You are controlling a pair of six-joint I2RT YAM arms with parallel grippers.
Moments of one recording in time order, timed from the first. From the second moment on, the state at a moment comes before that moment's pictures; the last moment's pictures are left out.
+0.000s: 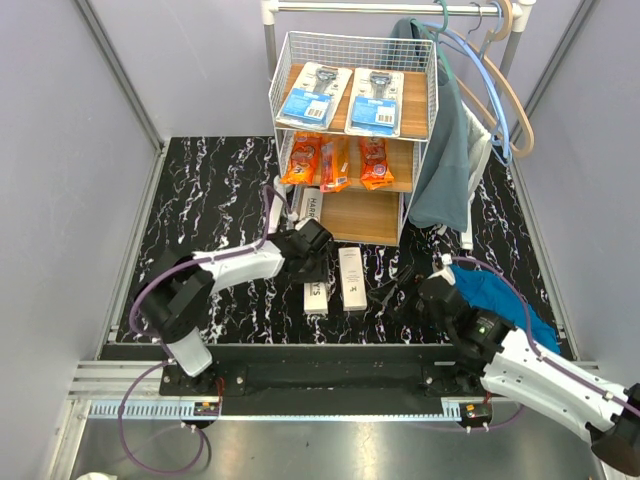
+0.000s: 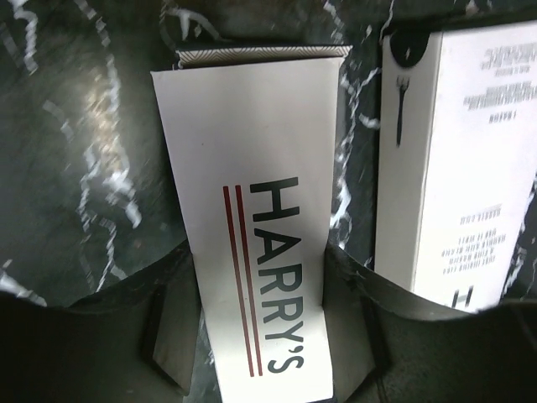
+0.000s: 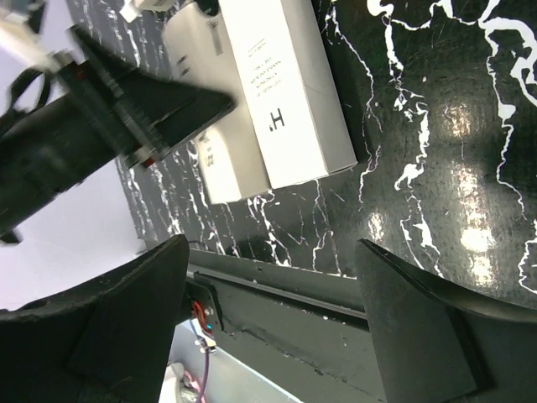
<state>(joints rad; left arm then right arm) -0.80 1.71 1.03 -0.43 -0.13 -0.79 0.86 0.59 0.38 -0.40 0.16 1.35</state>
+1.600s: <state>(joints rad) -0.01 0.94 0.60 -0.50 0.40 -0.84 1.18 1.68 0.96 0.38 0.11 1.09</state>
